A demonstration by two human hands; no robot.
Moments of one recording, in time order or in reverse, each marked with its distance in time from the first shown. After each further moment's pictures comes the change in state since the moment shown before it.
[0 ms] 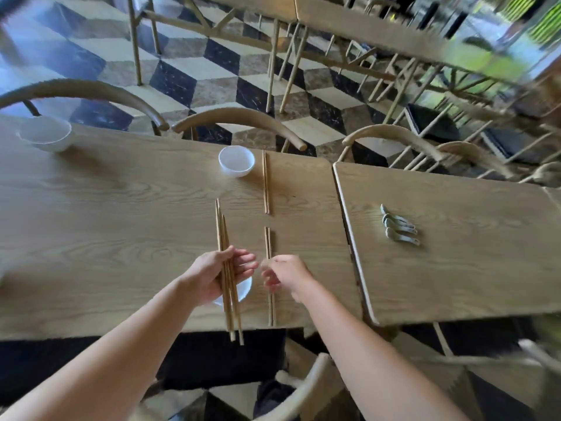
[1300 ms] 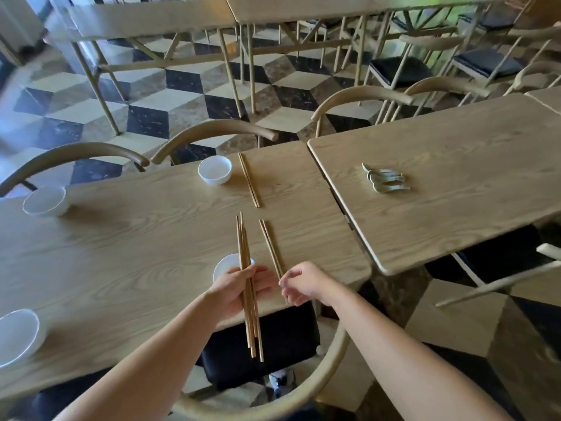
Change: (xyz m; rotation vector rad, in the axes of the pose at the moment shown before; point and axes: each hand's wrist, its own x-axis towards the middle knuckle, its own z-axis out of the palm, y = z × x) left_hand -0.051 -0.045 0.028 0.378 -0.003 -0.095; right_hand -0.068 0.064 -0.034 -0.035 -0.109 -0.020
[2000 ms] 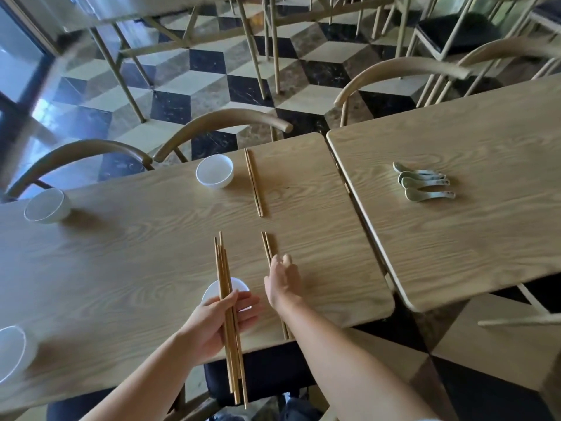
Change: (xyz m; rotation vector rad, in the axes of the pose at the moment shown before) left_hand 0.045 0.010 0.001 -0.092 0.235 -0.016; right_hand 0.163 -0.001 0.026 -0.434 0.412 -0.119
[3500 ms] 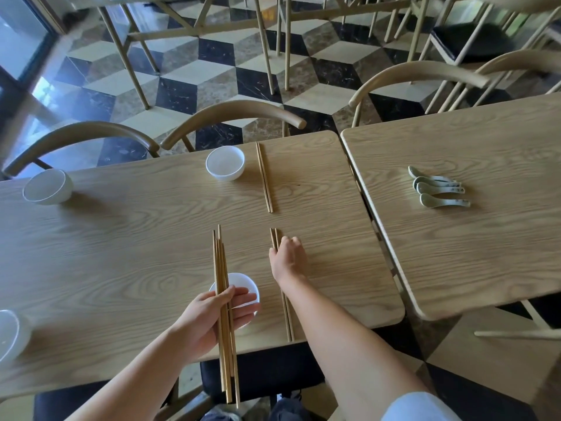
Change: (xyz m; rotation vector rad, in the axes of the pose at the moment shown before) left_hand -0.003 0.015 -0.021 0.007 0.029 -0.003; right_hand 0.046 -0.017 0.010 -0.020 0.177 -0.048
